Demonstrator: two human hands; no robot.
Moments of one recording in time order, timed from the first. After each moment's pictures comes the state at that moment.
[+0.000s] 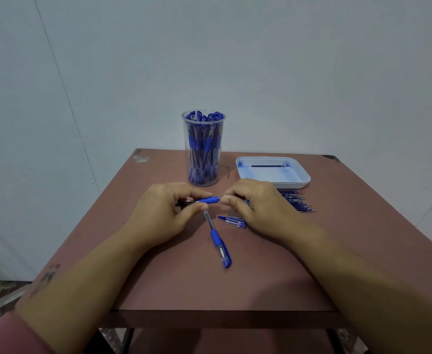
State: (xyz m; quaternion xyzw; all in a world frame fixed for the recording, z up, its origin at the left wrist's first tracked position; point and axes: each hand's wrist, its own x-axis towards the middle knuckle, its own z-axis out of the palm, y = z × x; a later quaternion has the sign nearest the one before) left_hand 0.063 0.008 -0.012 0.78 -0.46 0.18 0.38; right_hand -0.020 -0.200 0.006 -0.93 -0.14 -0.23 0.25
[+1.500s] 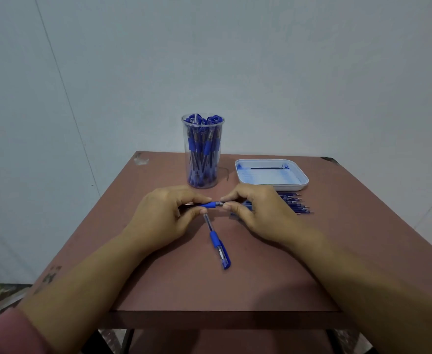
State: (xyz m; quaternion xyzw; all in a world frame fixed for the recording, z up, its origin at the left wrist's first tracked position) left_hand 0.062 0.009 -0.011 0.79 -0.47 0.21 0.32; right_hand -0.026 -0.202 0.003 -0.92 -0.11 -0.20 0.32
